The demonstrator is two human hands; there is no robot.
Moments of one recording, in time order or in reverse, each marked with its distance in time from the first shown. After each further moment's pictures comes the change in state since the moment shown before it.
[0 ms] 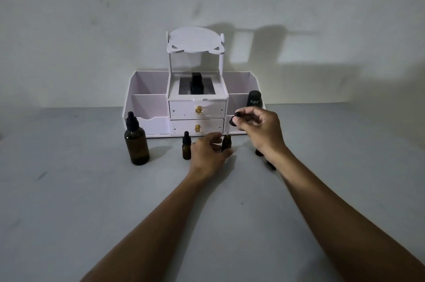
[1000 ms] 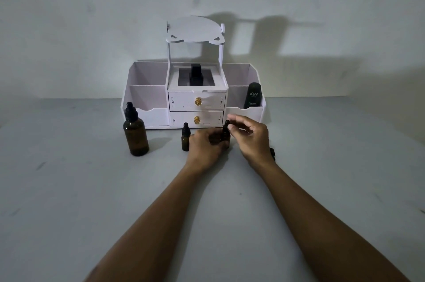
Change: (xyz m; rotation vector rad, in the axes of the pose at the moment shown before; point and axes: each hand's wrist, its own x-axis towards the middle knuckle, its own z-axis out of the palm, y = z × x) left_hand 0.000 -0.008 -0.004 0.055 -0.025 0.116; right_hand -0.030 0.030 0.027 -0.051 0.077 -0.039
